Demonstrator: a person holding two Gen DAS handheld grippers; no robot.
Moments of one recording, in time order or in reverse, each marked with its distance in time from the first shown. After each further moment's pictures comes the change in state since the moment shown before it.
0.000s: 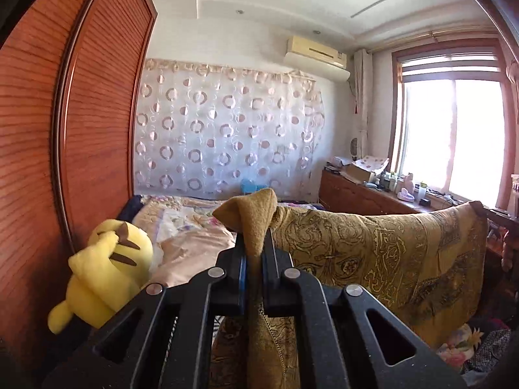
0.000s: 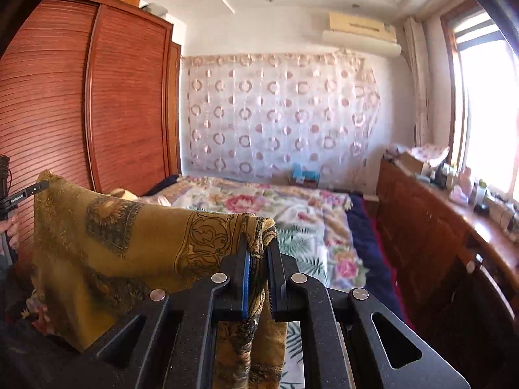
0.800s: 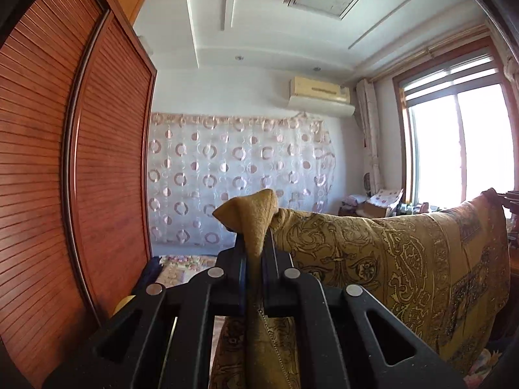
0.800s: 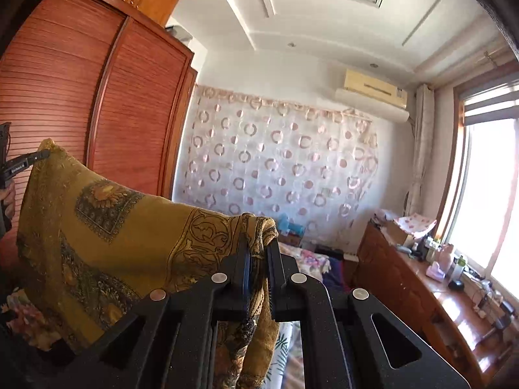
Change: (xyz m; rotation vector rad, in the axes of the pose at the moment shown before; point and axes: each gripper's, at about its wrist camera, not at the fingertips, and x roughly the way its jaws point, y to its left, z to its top) left arm 0.021 0.010 0.103 0.083 -0.161 0.080; right arm 0.008 0.020 0.039 -0.182 -0.123 -0.056
